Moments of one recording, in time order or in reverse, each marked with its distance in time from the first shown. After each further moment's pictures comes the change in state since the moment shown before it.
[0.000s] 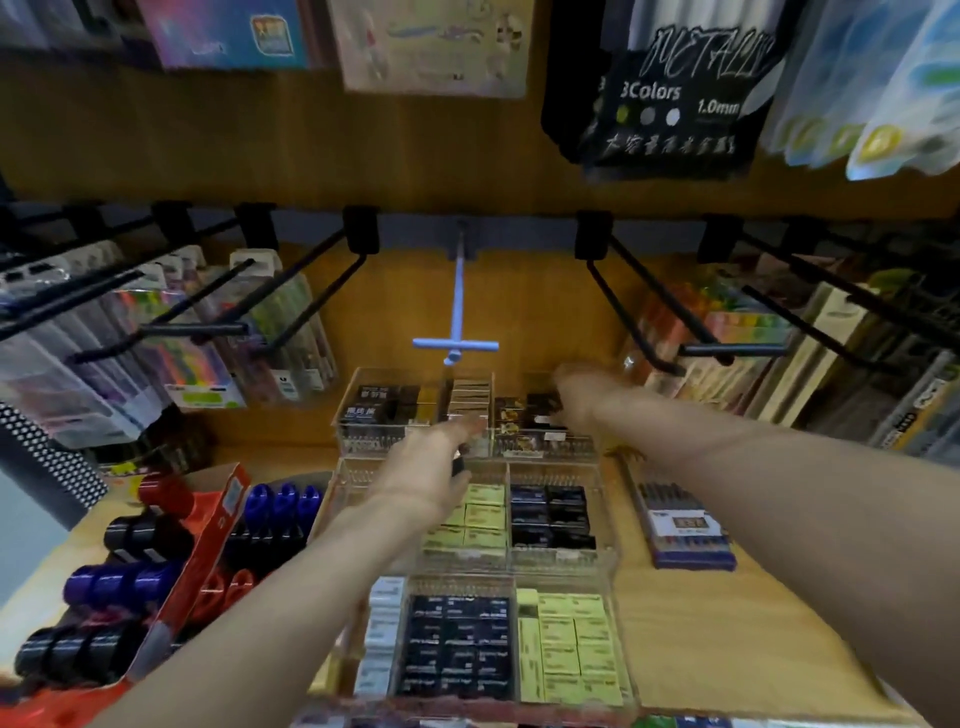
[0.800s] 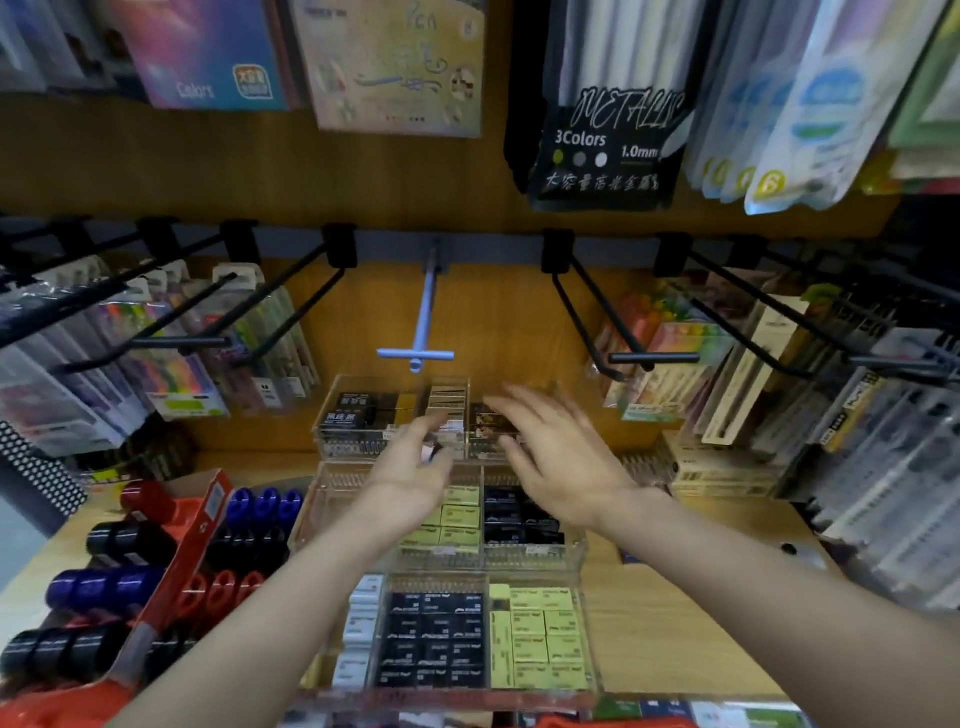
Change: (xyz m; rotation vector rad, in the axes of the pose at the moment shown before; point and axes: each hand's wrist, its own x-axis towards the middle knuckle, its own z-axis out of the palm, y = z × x) left_hand -0.016 0.020 0.000 -0.616 0.038 -0.187; right_hand -0.072 -0.001 0.037 0.388 0.367 -0.335
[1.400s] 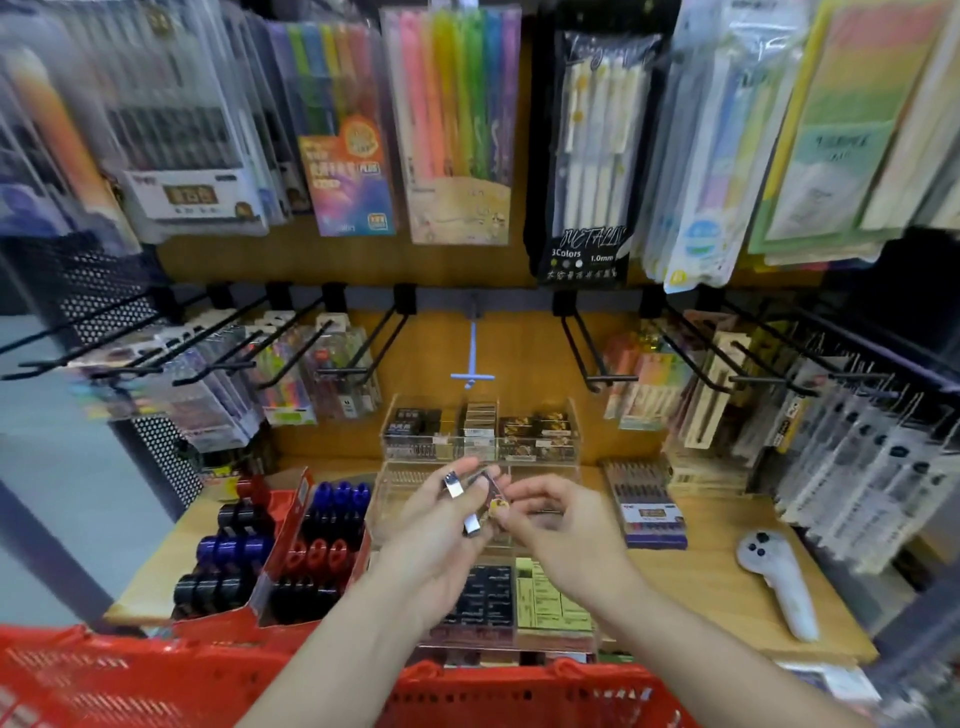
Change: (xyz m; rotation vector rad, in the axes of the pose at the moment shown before) left_hand -0.134 0.057 -0.020 -1.079 0.020 -0.263; right_hand -0.107 -0.113 -0.039 0.872 0.130 0.451
